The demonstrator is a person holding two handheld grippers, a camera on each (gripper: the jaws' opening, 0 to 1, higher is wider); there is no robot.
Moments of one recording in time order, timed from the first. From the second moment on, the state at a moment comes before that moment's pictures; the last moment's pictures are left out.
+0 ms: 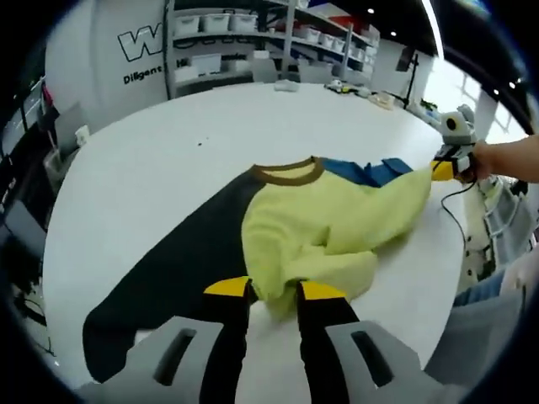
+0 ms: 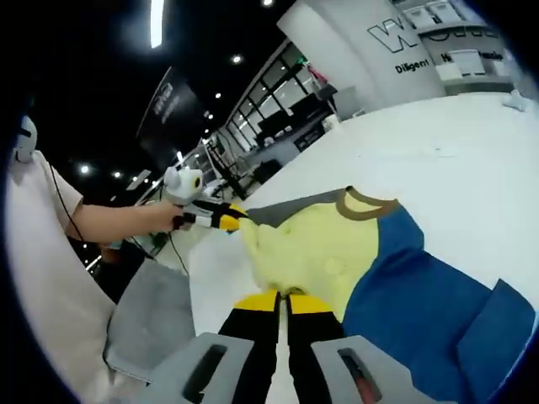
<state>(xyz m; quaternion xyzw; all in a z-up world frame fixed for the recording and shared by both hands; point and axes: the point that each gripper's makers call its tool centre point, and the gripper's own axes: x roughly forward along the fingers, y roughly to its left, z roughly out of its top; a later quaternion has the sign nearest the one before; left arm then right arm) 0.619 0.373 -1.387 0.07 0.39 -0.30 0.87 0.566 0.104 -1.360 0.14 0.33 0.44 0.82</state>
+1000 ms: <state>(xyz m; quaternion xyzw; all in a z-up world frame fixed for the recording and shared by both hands) 0.570 0.307 -1.422 0.01 0.43 -0.40 0.81 0.530 0.112 -1.422 0.01 0.39 0.45 0.80</state>
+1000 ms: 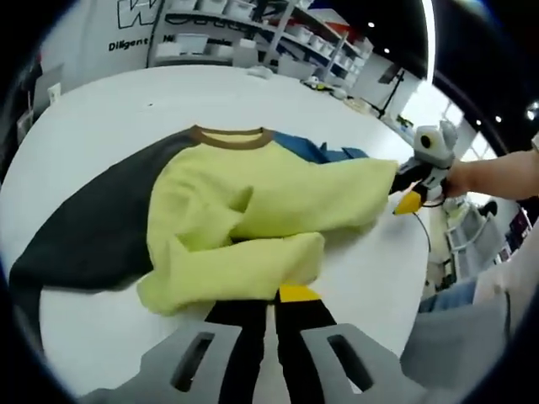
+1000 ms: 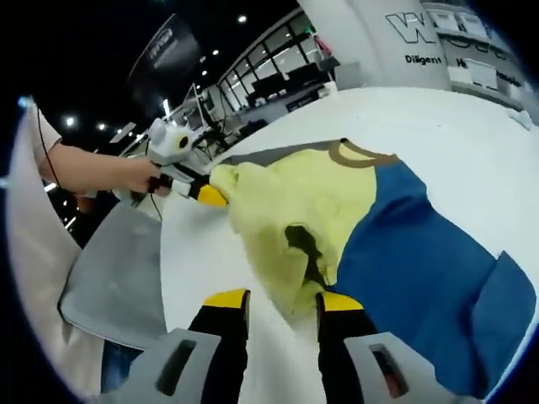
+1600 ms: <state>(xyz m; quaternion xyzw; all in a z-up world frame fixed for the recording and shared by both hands) 0.523 0.339 -1.362 -0.07 0.48 -0.42 0.76 0.487 0.124 -1.369 0.08 0.39 0.53 0.74</state>
